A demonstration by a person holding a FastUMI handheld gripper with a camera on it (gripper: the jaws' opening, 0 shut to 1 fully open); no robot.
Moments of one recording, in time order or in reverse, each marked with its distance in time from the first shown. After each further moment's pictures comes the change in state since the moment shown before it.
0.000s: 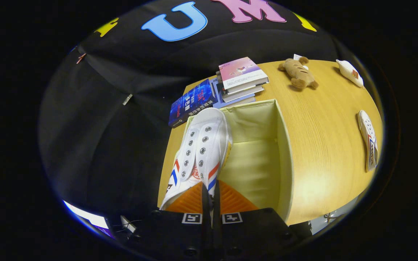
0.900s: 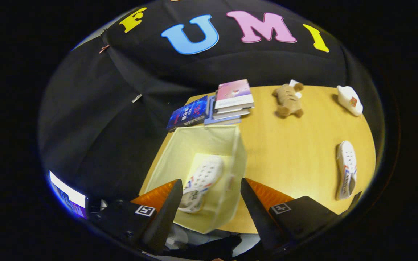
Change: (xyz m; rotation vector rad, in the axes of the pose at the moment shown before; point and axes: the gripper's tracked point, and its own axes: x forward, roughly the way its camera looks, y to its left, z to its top) arm -0.094 -0.106 0.045 -0.199 -0.137 -0.007
